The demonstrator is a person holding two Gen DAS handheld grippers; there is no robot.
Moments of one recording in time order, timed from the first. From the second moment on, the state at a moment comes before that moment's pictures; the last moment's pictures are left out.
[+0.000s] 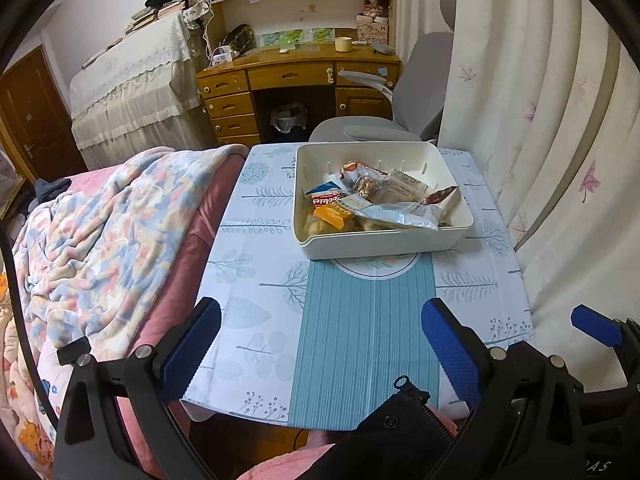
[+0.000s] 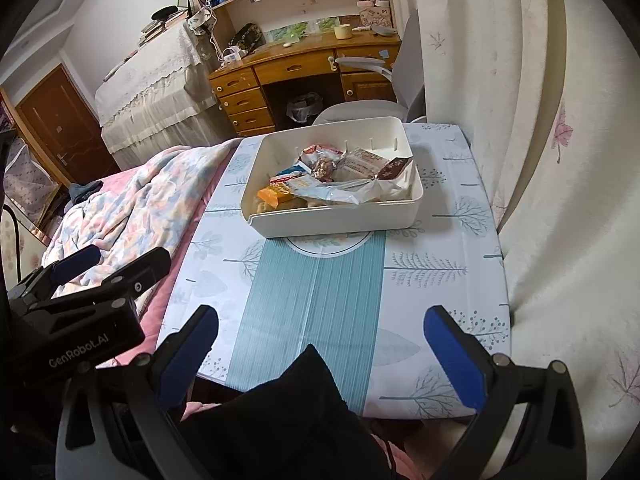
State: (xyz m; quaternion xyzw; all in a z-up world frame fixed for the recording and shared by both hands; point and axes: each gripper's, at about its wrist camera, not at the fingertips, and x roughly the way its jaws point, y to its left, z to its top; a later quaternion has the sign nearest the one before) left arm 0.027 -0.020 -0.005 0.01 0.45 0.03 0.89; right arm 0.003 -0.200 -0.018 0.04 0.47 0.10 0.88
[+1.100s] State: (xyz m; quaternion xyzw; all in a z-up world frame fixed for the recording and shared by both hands) left arm 0.029 -0.016 -0.019 0.00 0.46 0.02 0.89; right arm 0.003 -0.200 -0.030 0.04 0.48 0.09 0.87
